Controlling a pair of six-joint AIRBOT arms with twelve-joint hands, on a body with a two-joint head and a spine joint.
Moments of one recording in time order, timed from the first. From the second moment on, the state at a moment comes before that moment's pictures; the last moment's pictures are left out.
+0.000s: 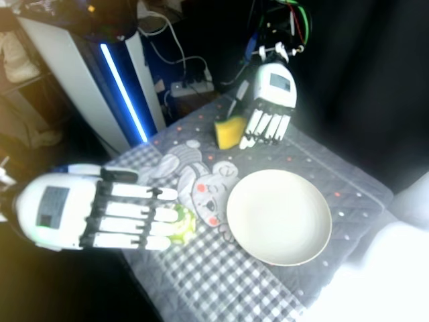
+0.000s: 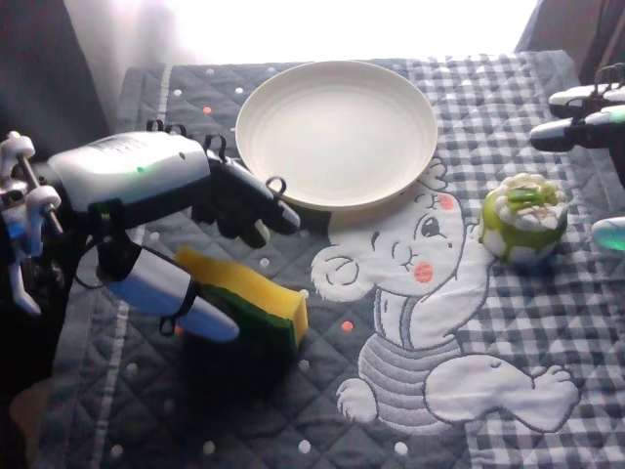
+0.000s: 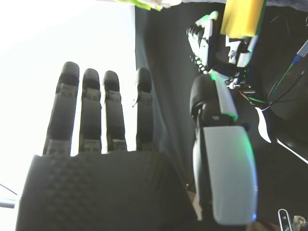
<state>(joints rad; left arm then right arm) 0.73 -0.93 1.09 0.36 -0.61 0.60 -1.08 -0.85 1.19 -0.12 1.07 -0.36</state>
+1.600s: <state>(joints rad) 0.93 -0.85 0.98 -0.11 -1.10 0.82 -0.88 -1.03 1.43 -0.46 0.77 -0.17</state>
